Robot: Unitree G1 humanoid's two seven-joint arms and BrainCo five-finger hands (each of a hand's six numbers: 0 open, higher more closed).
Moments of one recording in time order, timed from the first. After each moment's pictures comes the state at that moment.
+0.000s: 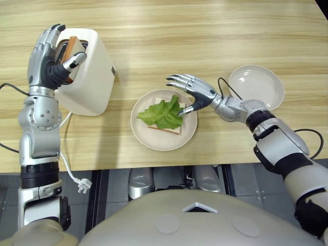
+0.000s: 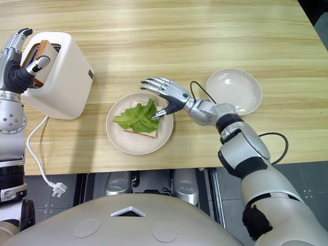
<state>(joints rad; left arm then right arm) -0.03 0.60 0.23 -0.12 0.44 -0.05 -0.02 -0.78 -0.37 0.70 1.21 -0.89 -1.01 -0.63</state>
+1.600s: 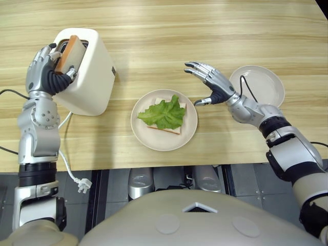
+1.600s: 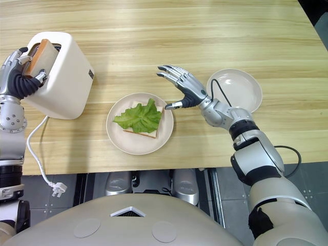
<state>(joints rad) -0.04 0.59 0.22 -0.05 0.50 0.06 0.01 -0.67 -0.48 0.56 1.08 -0.84 -1.03 -0.66</state>
